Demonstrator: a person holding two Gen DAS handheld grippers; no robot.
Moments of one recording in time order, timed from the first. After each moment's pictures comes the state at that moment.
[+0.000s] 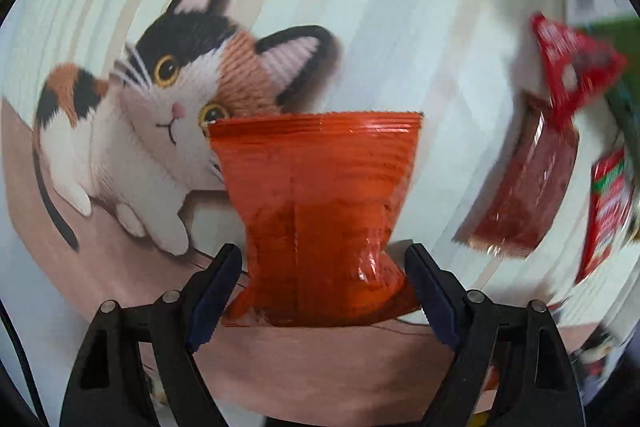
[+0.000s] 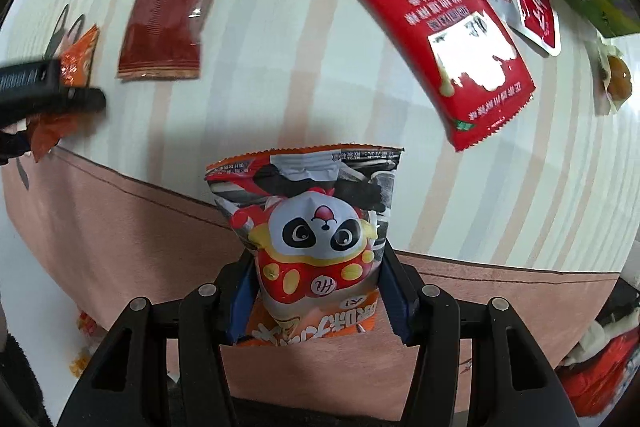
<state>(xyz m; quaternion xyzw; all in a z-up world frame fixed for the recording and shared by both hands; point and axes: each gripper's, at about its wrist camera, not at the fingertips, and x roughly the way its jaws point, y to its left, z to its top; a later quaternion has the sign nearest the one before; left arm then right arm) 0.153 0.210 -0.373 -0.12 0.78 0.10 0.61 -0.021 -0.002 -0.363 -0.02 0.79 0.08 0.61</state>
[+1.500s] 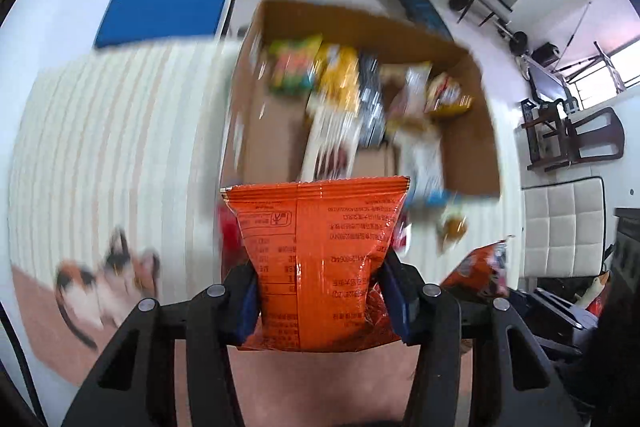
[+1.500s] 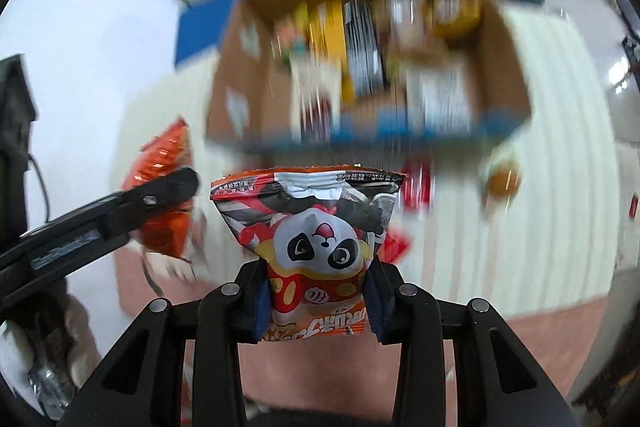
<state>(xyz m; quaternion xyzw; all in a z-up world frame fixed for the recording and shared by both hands) 0.257 0.067 -0.135 -0.07 0.63 -0.09 0.77 0.109 -0.154 -0.135 0.17 0.64 0.10 0.75</state>
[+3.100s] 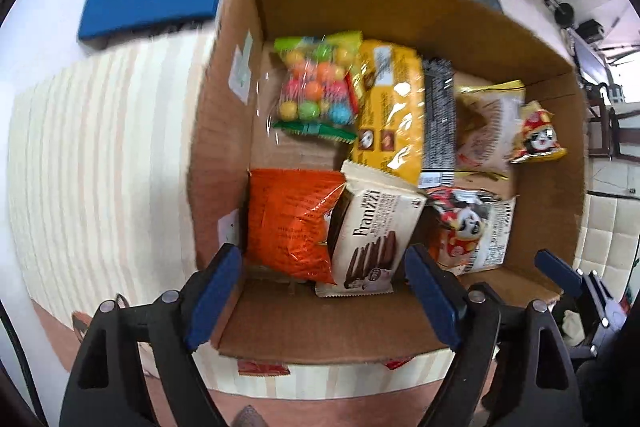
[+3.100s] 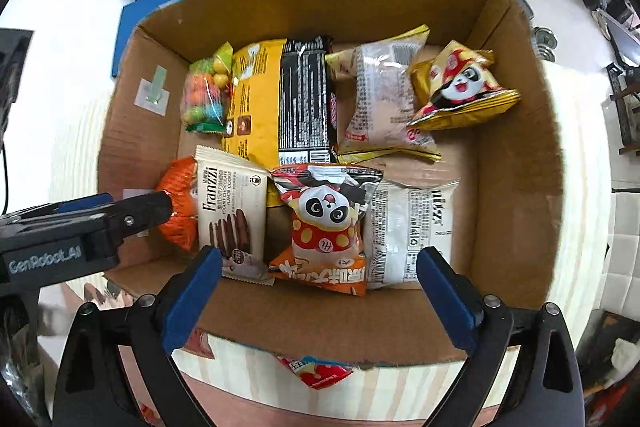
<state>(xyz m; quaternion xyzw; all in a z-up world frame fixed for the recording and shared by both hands) 0.365 0.057 -0.230 -0.03 0.70 -0.05 0.71 0.246 -0.137 -0.225 0.10 0.67 0.05 0.73</state>
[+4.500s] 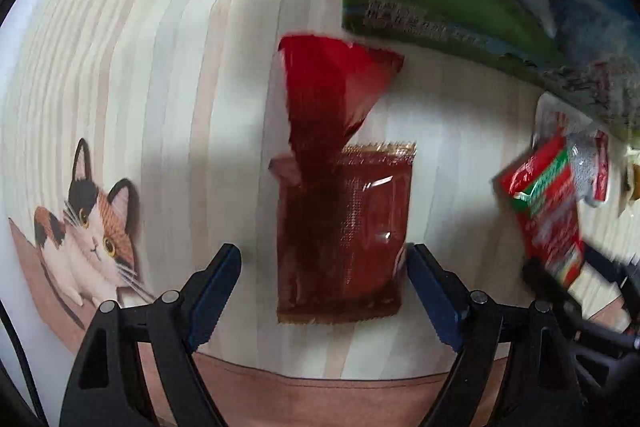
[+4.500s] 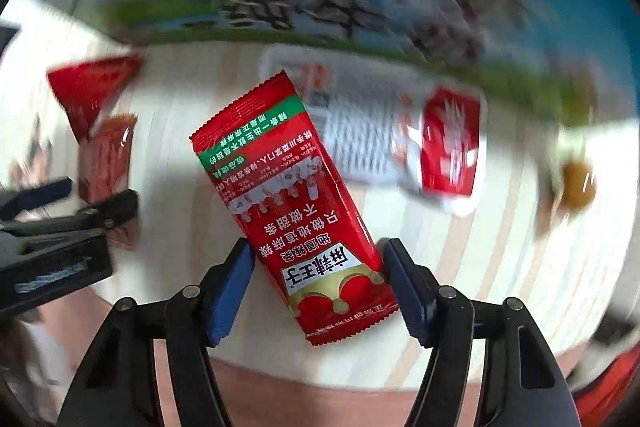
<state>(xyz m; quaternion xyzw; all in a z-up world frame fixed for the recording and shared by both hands) 0.215 0.121 -0.361 -0.01 0.74 0.02 0.68 0.107 -0.080 -0.323 0.04 0.72 0.05 0.69</state>
